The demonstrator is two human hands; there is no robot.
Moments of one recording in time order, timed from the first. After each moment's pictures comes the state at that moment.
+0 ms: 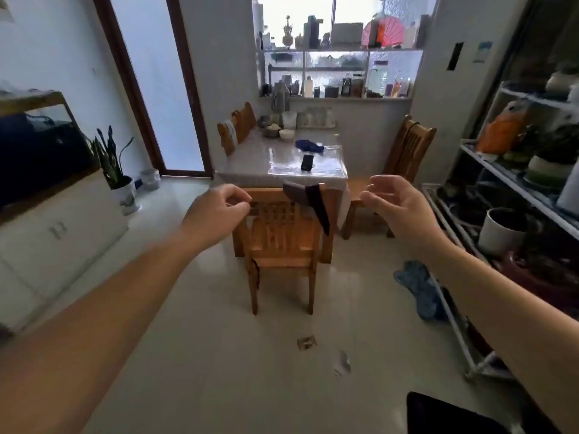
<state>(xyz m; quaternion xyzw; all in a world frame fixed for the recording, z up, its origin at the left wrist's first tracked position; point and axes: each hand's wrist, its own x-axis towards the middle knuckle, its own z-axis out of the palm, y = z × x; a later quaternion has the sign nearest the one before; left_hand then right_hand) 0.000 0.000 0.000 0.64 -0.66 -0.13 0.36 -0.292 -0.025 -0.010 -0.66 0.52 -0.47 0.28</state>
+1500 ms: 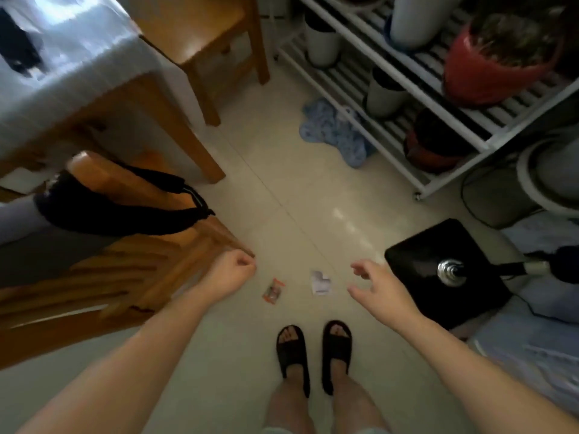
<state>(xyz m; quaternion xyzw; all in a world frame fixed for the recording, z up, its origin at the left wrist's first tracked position) -0.172 -0.489 -0.397 0.53 -0.71 -0.45 -0.12 -0.368 -0.283 -0.432 -0.34 0.84 -0.19 0.39</state>
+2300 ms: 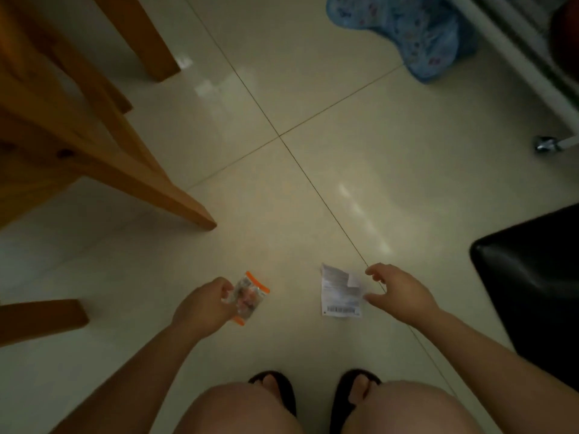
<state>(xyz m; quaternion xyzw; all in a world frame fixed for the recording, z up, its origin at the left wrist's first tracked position) -0.120 -0.488 -0.968 0.57 -0.68 -0.39 -0.25 -0.417 -0.315 -0.984 -0.37 0.82 0.00 0.44</state>
